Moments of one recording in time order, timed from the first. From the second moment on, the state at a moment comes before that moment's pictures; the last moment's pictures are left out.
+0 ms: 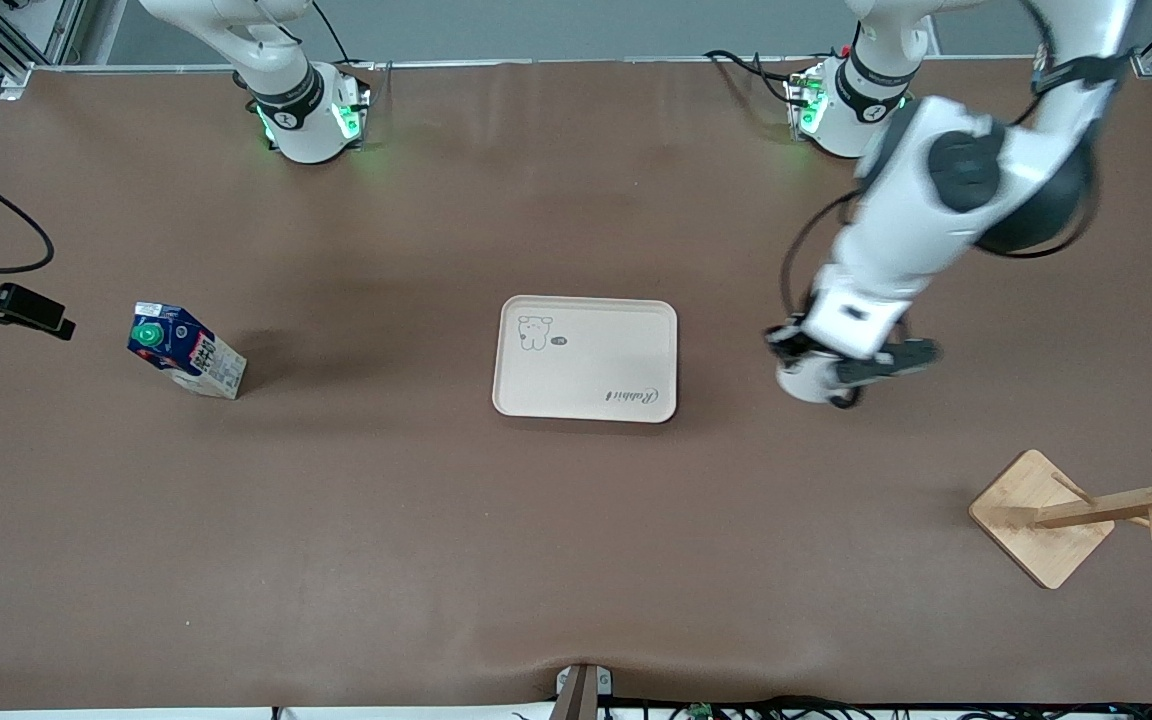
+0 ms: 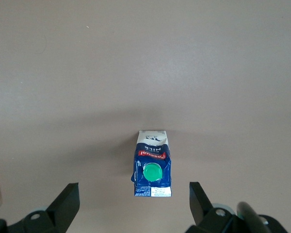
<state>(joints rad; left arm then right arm) 0.11 0.23 -0.61 -1.87 0.11 2.16 -0.81 0.01 0.10 -0.17 -1.63 0.02 1.70 -0.03</state>
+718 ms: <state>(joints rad) -0.18 0.57 -0.61 -1.71 0.21 2.15 -1.03 -0.04 0.20 -0.17 -1.63 0.02 1.70 -0.04</state>
